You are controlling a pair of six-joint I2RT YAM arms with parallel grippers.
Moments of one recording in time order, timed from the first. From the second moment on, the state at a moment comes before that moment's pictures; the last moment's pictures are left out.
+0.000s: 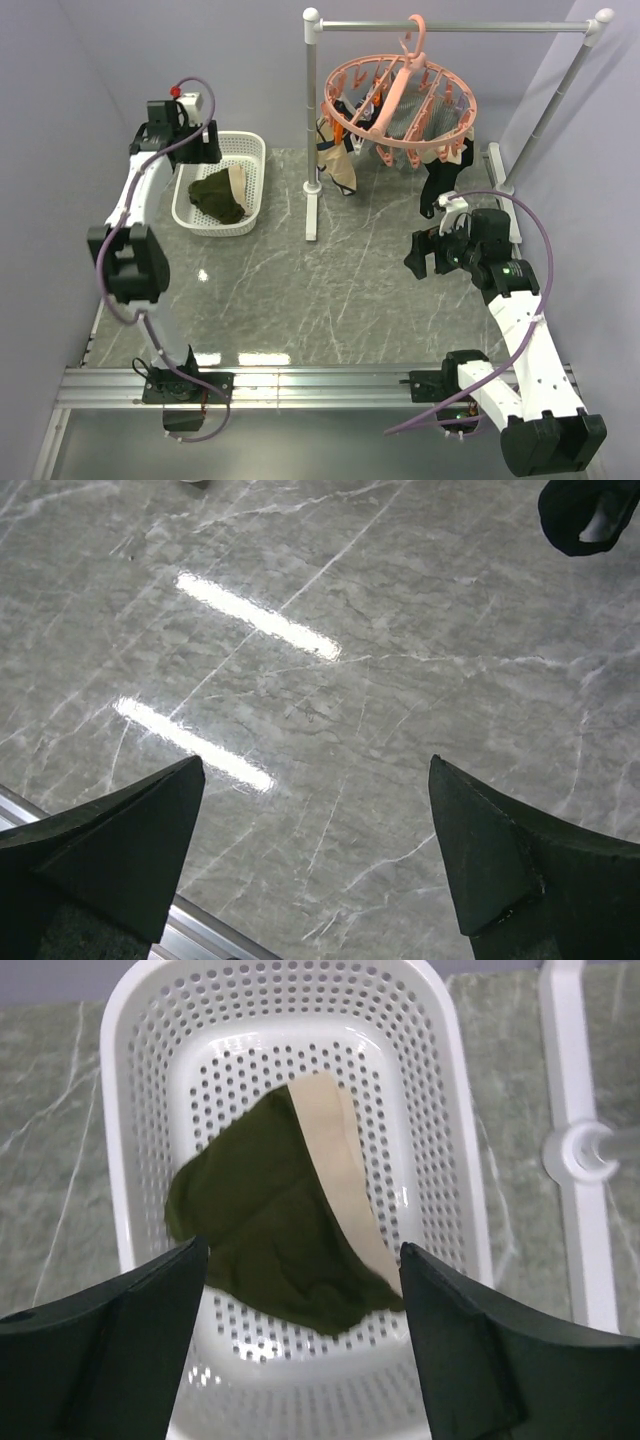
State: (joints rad) left arm 0.04 1.83 1.76 -0.54 0.19 0.01; right arm 0.06 0.87 0.88 -0.71 -0.41 -0.14
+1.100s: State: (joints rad) left arm -0.03 2.34 1.91 -0.44 0.17 0.12; right arm 0.06 0.95 0.88 -0.71 -0.35 -0.14
